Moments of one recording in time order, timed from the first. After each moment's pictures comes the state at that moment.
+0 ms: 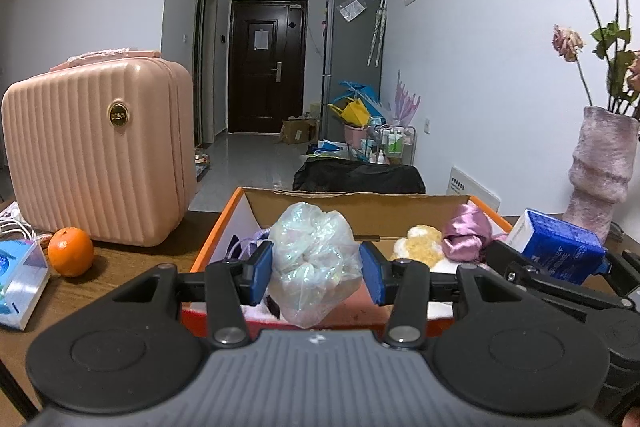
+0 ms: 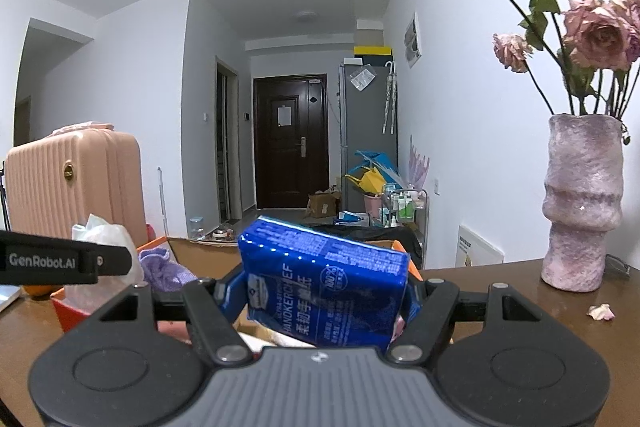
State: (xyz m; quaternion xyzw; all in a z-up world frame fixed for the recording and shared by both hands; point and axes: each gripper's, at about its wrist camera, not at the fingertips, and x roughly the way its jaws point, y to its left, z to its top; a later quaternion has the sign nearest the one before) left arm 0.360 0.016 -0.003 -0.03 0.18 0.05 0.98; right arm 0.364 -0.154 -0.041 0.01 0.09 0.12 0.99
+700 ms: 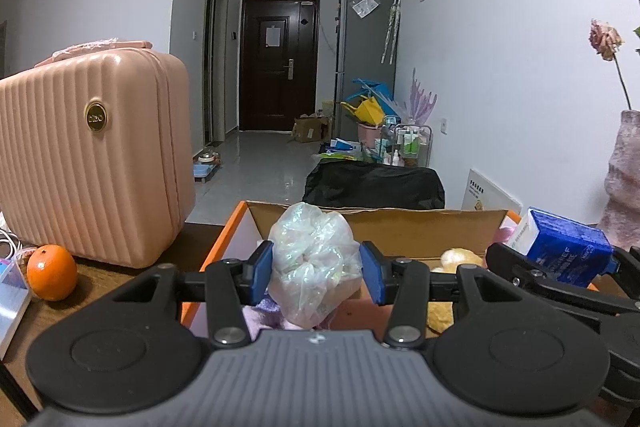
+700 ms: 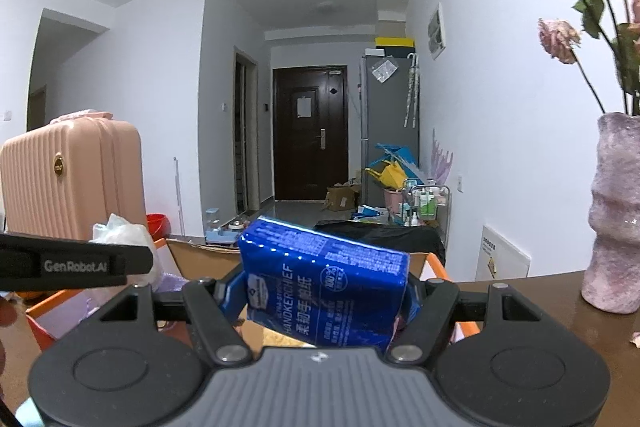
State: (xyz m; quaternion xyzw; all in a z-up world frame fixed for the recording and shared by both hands) left arm 0.424 0.028 -0.011 -0.03 0.18 0.07 0.98; right arm 0.424 -0.135 -0.041 0.00 0.11 0.15 0.98
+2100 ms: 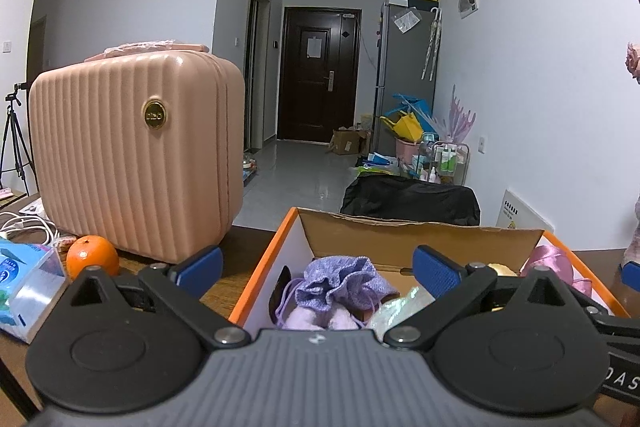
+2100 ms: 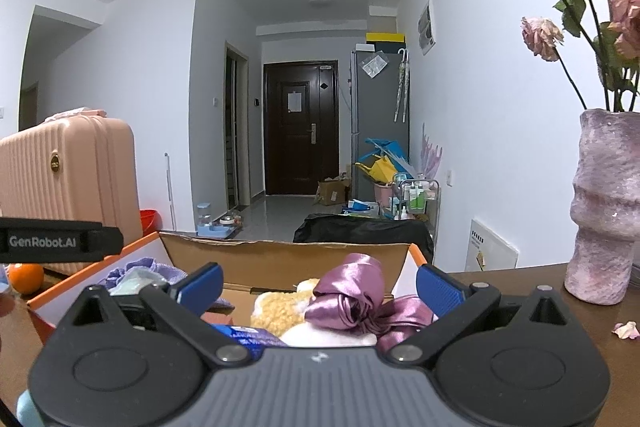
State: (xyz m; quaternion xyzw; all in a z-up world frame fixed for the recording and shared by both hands) left arm 0.416 0.046 -0.009 -0.05 0.16 0.13 0.98; right arm 0.414 -0.147 -0.039 0.00 0.11 0.13 0.99
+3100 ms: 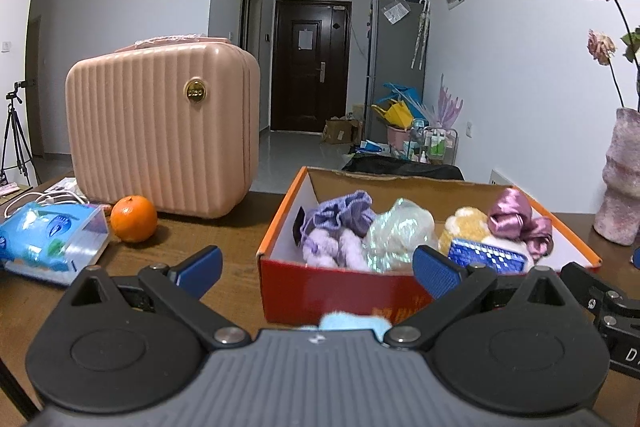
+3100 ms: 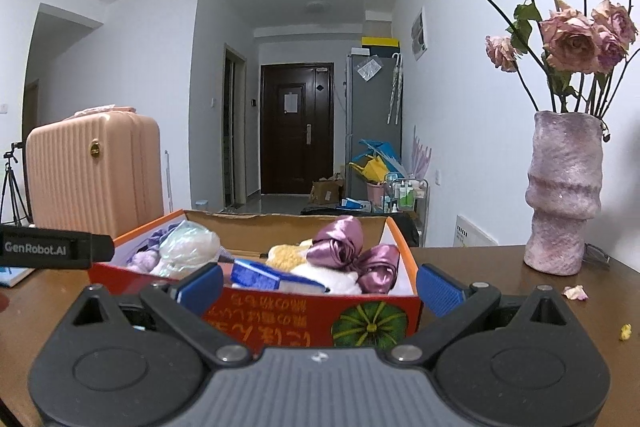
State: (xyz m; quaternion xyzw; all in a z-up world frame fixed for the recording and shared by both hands) left arm 0.327 0.039 -0.017 -0.04 0.18 0.12 0.98; right arm 0.315 -0.168 -0.044 0.00 0.11 0.12 0.99
